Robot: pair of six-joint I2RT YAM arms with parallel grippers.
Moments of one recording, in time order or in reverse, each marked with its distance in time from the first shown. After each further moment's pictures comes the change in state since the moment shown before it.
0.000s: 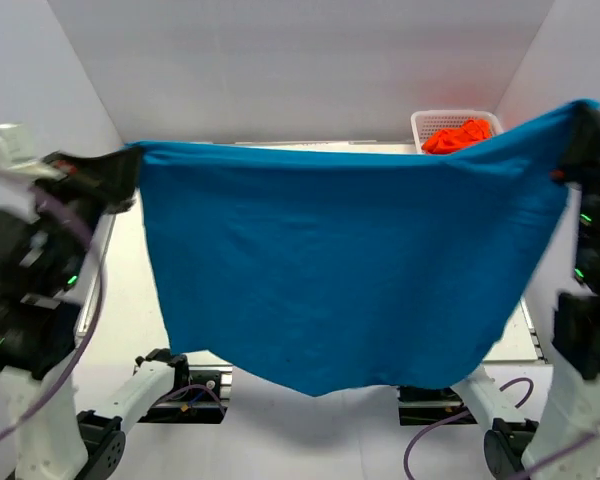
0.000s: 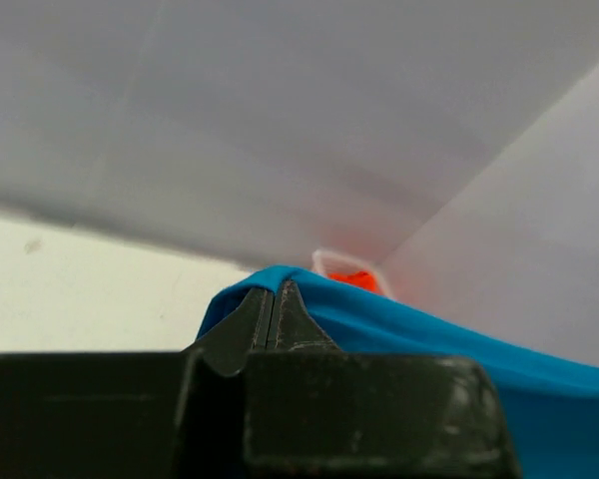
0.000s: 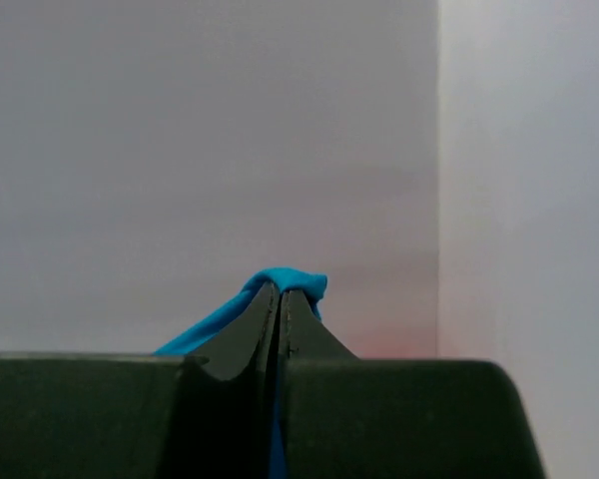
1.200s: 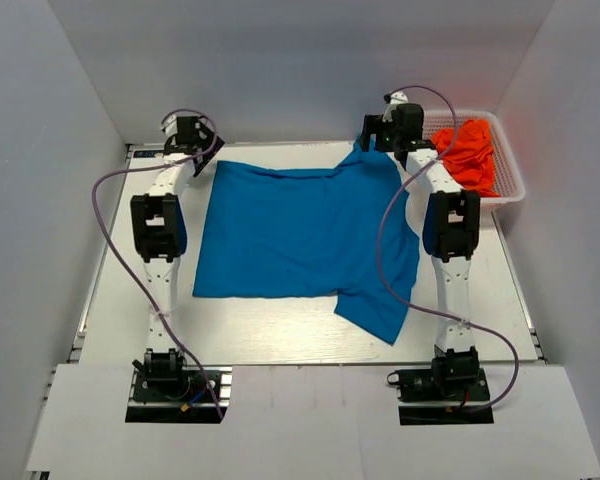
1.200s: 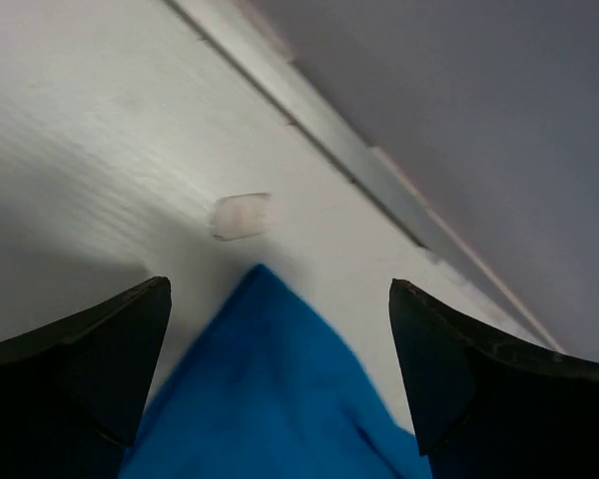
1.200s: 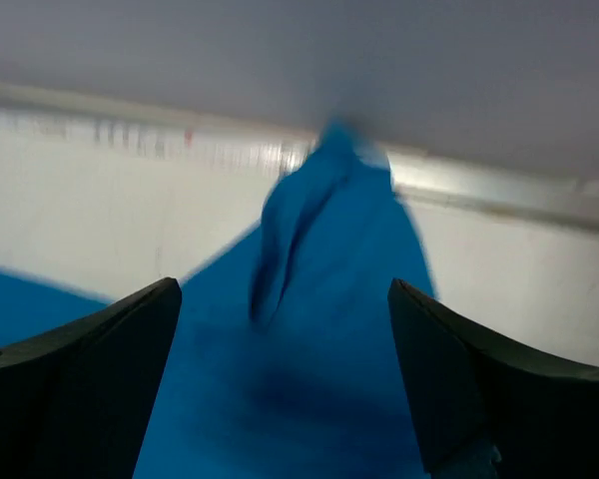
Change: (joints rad) left arm 0.171 1.676 0.478 0.331 -0.122 -0.201; right arm 0.125 1.672 0.489 0.214 -0.306 -0.010
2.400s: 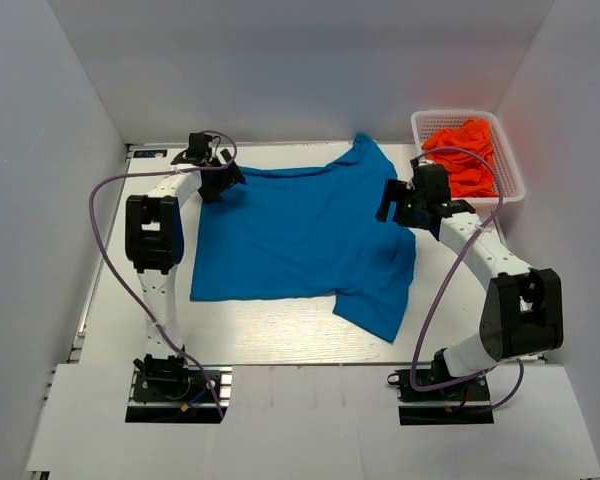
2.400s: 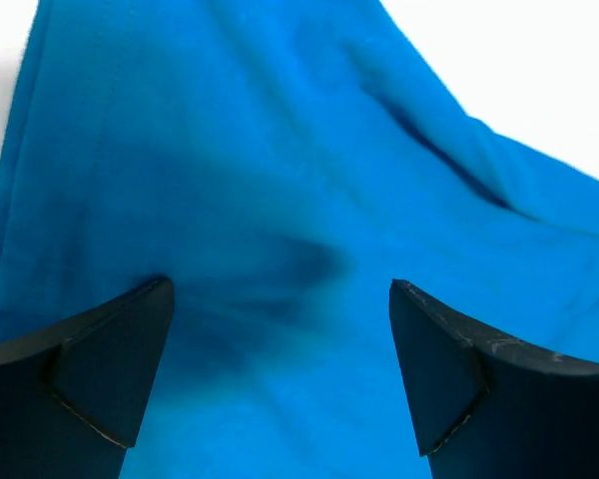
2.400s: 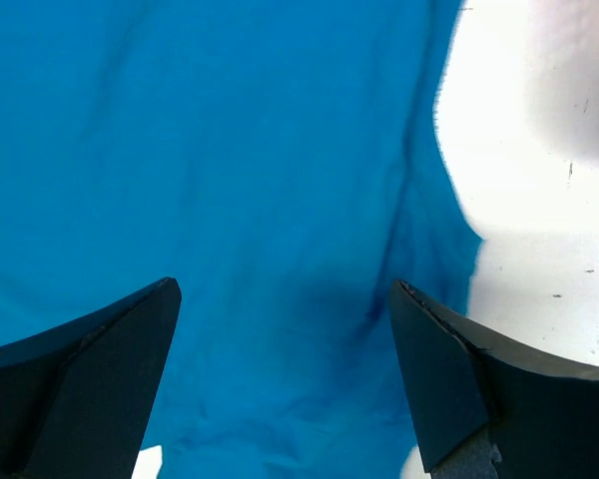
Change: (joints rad) left arm -0.050 -0.276 -0.502 -0.055 0.272 0.188; right arm 0.087 -1.041 -1.212 -0.194 0.190 0.225
